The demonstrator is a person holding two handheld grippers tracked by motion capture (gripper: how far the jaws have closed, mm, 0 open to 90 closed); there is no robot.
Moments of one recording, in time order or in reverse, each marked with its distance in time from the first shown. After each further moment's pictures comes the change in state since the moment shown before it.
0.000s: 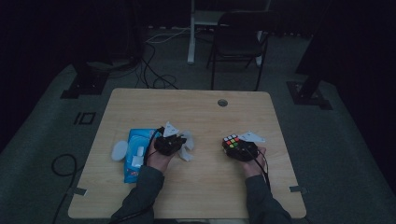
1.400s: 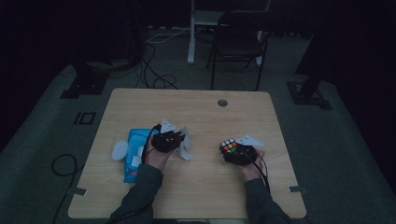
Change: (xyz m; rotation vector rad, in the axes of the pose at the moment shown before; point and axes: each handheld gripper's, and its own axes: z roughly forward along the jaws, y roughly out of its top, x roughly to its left) left arm 0.009 0.006 -0.005 0.009 0.040 -0.051; right arm 0.010 -0.007 -0.005 0.020 0.046 -0.016
